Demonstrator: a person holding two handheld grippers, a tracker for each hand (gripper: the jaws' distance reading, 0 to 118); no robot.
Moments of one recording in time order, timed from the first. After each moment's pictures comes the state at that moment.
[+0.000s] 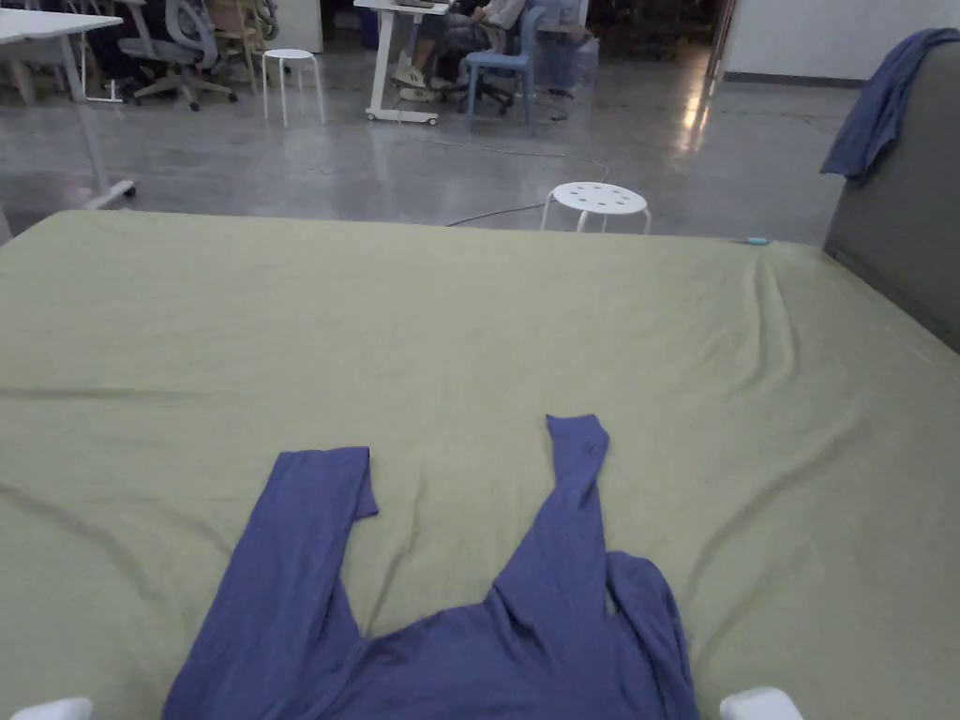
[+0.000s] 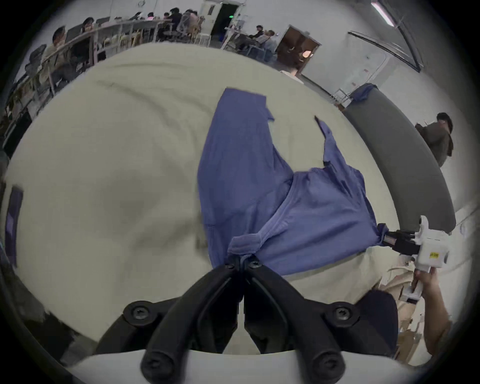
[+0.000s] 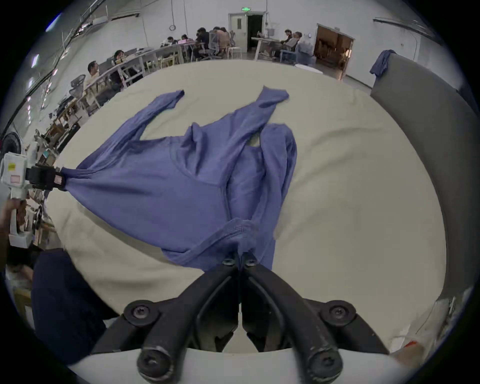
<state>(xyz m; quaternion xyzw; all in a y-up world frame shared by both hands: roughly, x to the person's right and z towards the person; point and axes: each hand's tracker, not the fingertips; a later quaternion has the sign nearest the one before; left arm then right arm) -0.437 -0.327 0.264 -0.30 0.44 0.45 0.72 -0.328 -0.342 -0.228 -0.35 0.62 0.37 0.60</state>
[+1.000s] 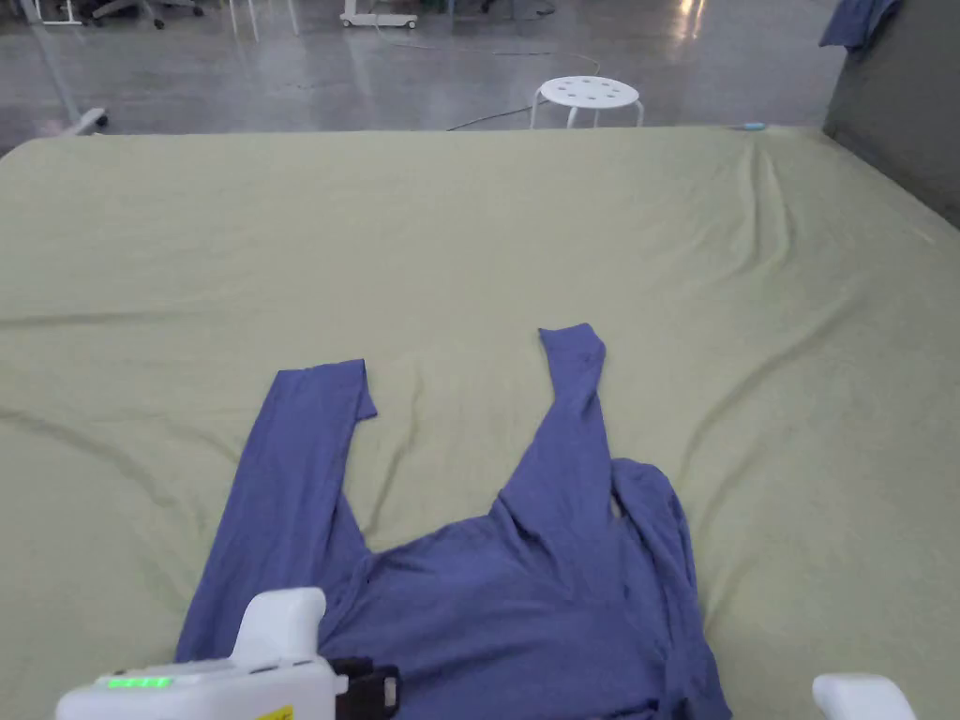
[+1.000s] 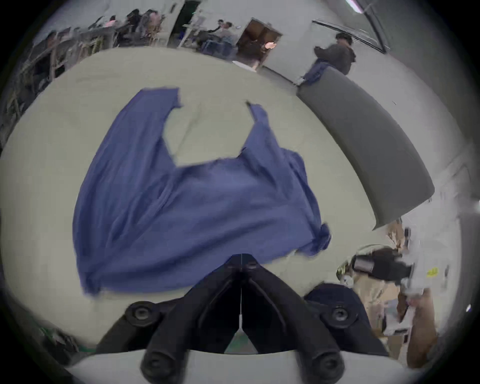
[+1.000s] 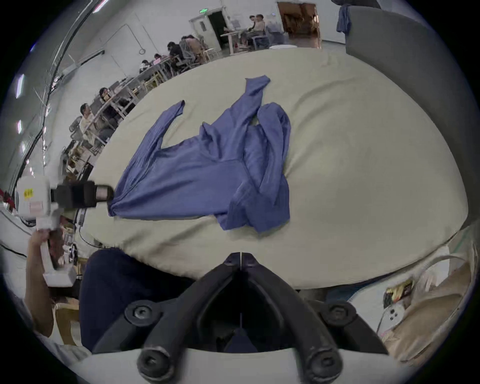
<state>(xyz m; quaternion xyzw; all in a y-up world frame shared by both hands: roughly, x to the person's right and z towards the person) -0.413 -0.291 0.124 -0.30 0.35 0.41 0.79 -0.237 -0.283 -0.216 -0.46 0.60 0.27 0.59</state>
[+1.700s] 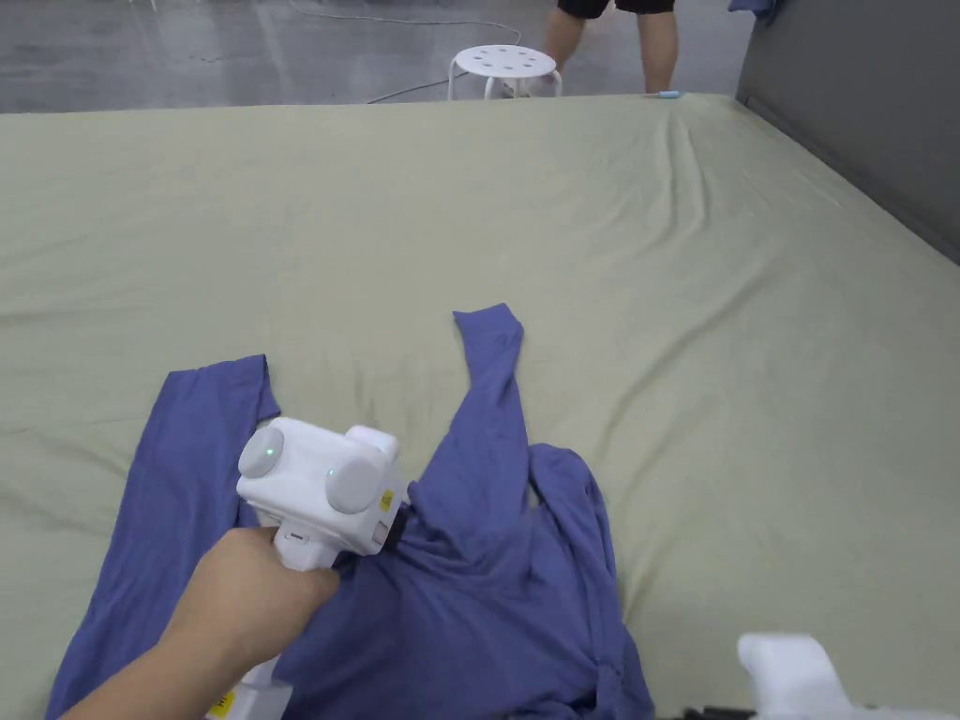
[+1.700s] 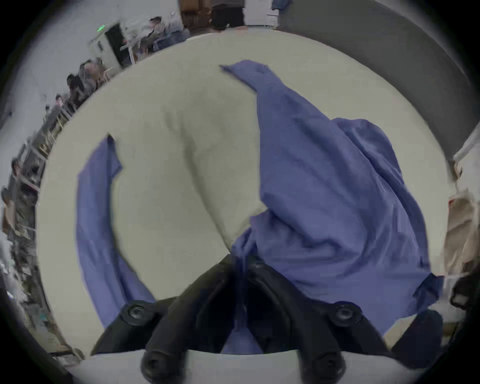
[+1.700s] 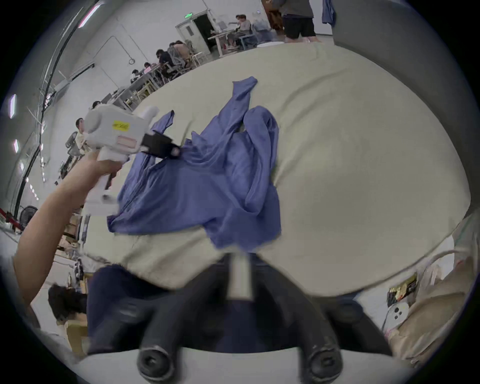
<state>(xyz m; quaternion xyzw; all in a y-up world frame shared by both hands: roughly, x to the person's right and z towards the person) -0.572 -0.373 -0.037 -0.50 0.34 0.20 0.77 -0.261 -0.295 -0.230 -0.48 0.59 0.25 0.60</state>
